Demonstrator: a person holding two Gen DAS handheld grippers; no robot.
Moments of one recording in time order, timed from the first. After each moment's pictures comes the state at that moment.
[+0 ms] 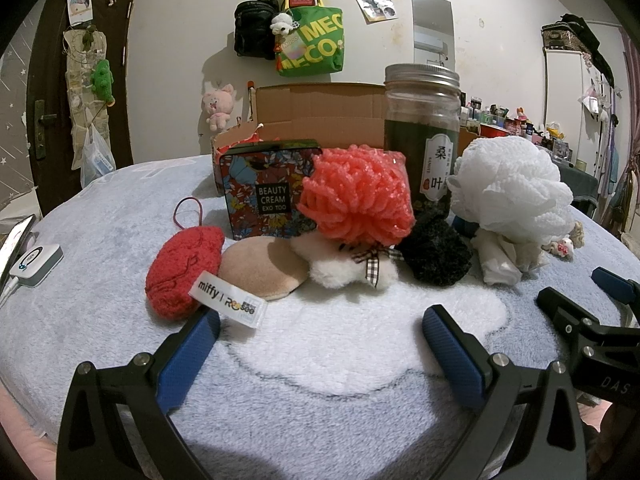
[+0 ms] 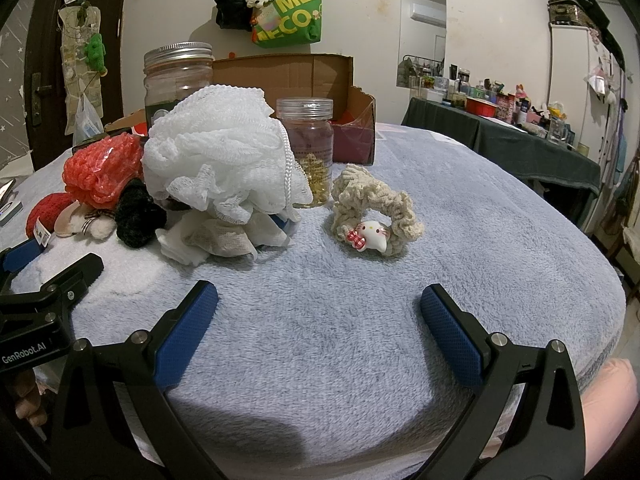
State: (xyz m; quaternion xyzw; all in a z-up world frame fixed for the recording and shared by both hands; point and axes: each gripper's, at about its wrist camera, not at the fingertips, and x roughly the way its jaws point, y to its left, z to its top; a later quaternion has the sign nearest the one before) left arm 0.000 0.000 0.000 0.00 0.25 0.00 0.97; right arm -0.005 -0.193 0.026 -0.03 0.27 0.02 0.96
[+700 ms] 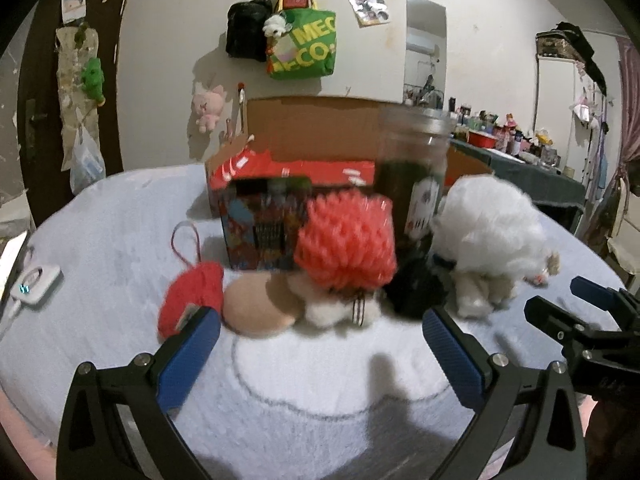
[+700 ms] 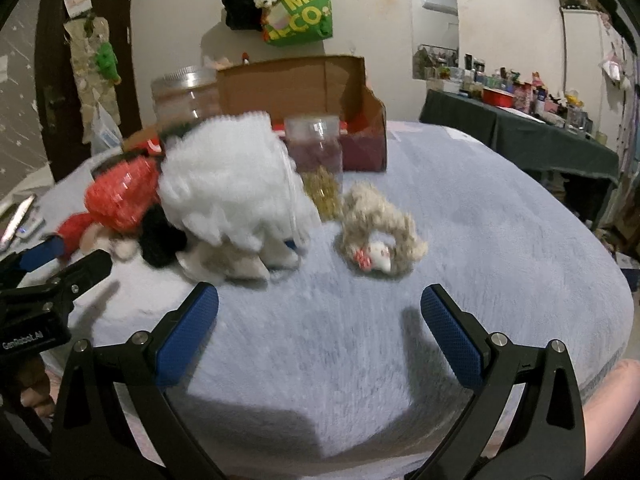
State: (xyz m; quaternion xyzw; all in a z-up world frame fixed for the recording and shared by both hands) left arm -0.002 0.007 0.039 -0.01 0.25 -0.03 0.97; right arm 0.008 -0.207 0.058 0.00 0.28 0.07 0.96
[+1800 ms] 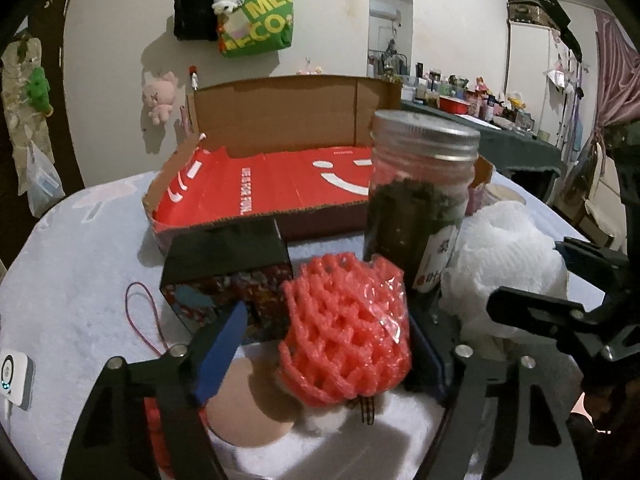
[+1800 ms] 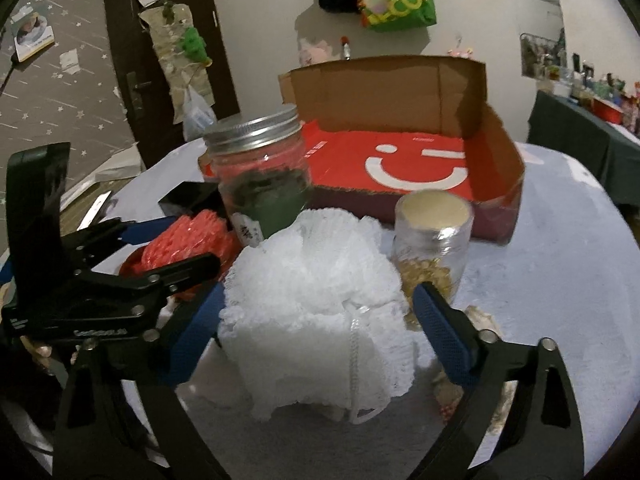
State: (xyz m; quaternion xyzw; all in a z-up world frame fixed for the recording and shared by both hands) left arm 0.073 -0.001 0.057 0.03 0.32 -0.10 0.94; right arm 0.085 -0.180 0.083 0.00 0.32 0.27 0.91
